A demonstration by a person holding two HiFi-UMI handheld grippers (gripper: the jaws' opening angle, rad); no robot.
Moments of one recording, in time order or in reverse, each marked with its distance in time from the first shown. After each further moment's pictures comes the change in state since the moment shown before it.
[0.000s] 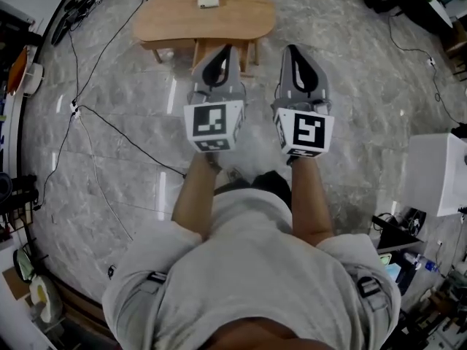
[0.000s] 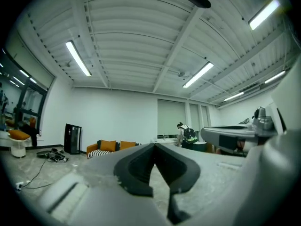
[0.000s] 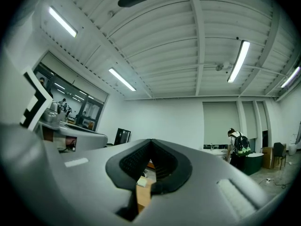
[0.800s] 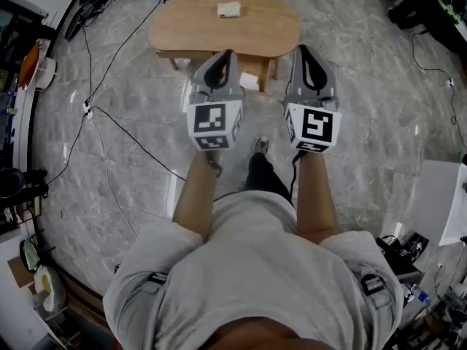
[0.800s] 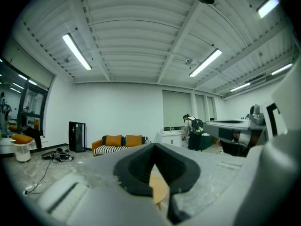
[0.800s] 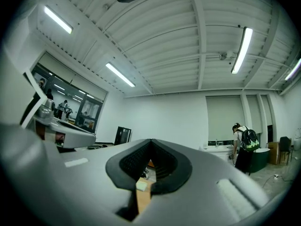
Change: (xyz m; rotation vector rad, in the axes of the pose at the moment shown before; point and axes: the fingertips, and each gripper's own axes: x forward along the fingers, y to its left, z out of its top) left arm 0.114 0.101 -0.038 0.005 0.094 0.055; right arm 0.155 -0.015 -0.057 0.024 0.034 0.032
